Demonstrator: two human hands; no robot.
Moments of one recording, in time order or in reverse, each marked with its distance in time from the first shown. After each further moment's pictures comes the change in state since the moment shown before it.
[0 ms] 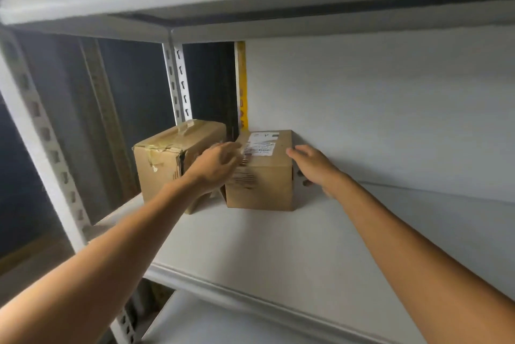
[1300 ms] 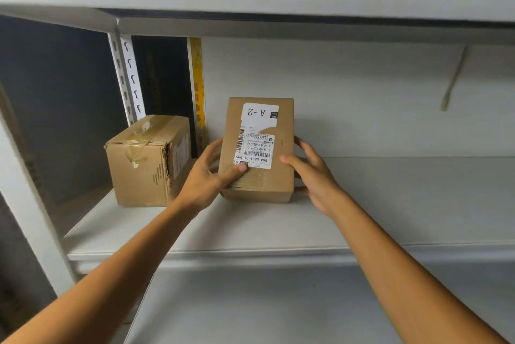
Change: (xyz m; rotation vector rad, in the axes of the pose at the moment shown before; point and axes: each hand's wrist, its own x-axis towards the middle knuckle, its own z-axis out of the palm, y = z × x) left_hand -0.053 -0.026 0.018 -0.885 -0.198 0.219; right_hand -0.126 0.006 0.022 0.412 0.296 -0.081
